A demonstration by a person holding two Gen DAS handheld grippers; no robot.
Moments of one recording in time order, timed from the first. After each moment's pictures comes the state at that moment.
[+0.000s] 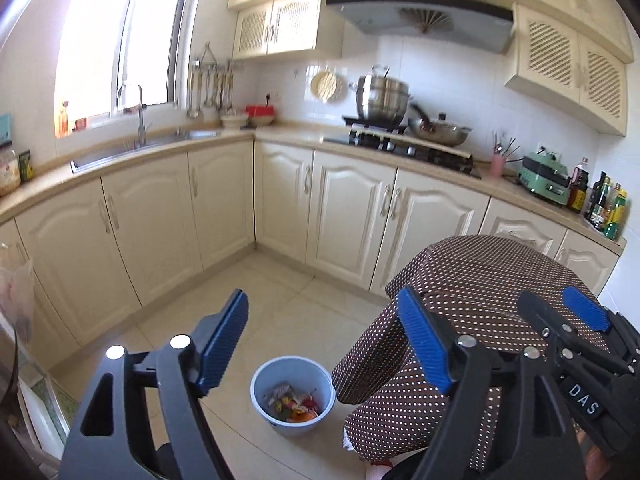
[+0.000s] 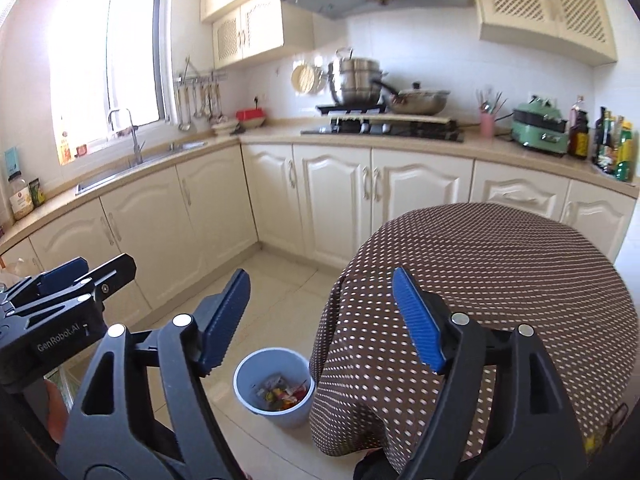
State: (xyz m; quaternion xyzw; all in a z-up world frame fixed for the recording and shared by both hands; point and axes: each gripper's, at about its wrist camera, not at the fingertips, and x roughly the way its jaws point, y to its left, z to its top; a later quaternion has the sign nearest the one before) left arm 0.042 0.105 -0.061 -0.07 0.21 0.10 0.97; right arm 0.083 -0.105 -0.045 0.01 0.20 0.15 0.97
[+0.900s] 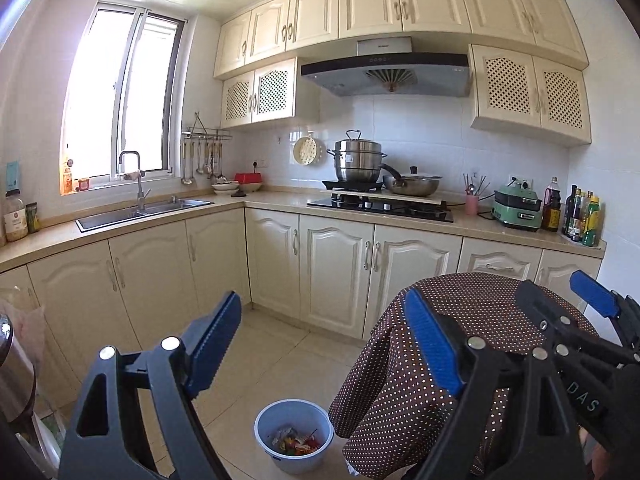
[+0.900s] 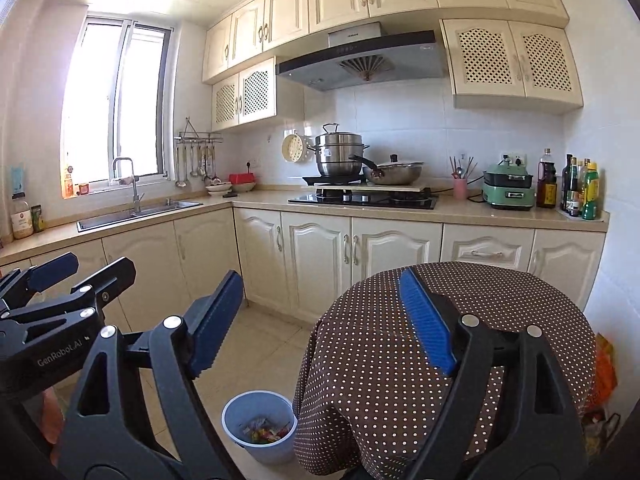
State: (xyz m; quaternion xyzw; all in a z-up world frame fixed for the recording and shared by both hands) left arm -0.043 0.045 -0.021 -0.02 0.11 0.09 0.99; right arm -0.014 -0.144 -0.010 0.02 0.08 0.13 0.99
